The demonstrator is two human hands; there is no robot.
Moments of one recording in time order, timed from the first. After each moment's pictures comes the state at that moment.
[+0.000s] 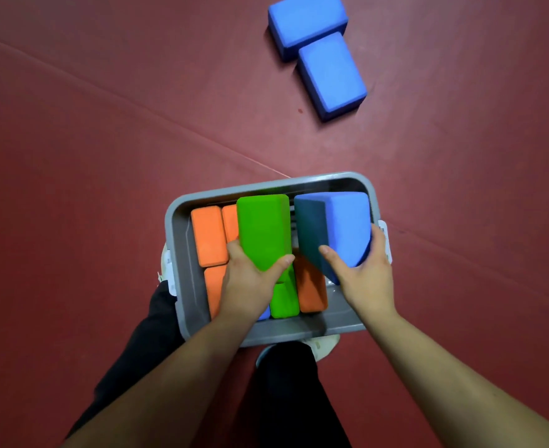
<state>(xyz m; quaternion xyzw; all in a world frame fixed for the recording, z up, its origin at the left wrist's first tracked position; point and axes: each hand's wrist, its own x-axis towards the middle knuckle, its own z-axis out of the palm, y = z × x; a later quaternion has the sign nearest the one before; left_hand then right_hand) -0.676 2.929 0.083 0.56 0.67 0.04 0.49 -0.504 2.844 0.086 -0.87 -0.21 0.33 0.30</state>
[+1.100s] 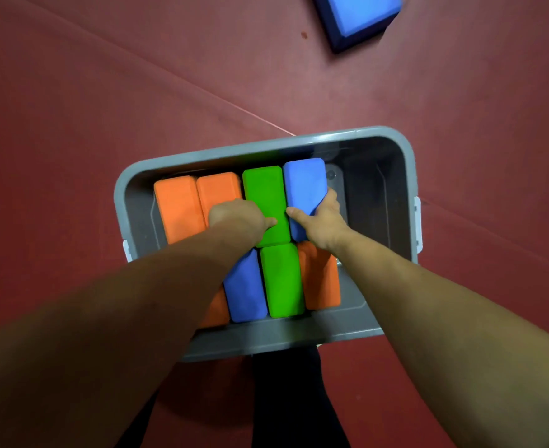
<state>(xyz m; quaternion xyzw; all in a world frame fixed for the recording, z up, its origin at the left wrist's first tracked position) -0.636 3.013 -0.071 0.75 0.43 -0.46 0.22 -0.507 2.918 -0.098 -0.81 -0.16 0.54 0.13</state>
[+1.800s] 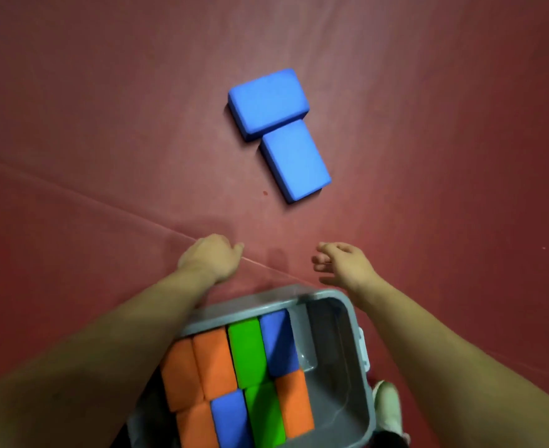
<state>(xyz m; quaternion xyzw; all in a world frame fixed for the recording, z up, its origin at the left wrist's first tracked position) -0.555 3.249 0.021 0.70 0.51 -0.30 0.39 -0.366 3.100 0.053 -0.80 0.03 0.52 0.29</state>
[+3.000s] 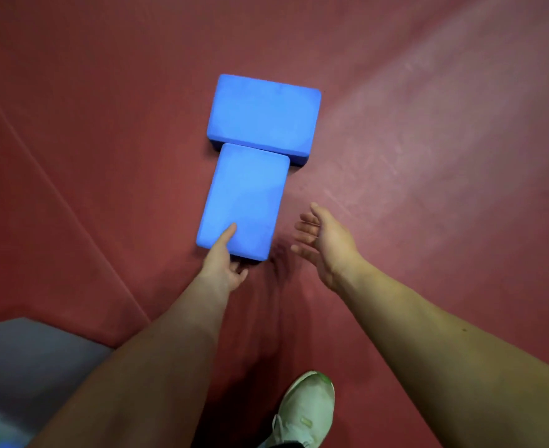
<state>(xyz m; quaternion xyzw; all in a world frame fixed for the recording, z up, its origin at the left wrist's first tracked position) -0.232 3.248 -0.237 -0.17 0.69 0.31 0.63 -0.063 3.267 -0.188 -0.67 -0.03 0.68 0.30</state>
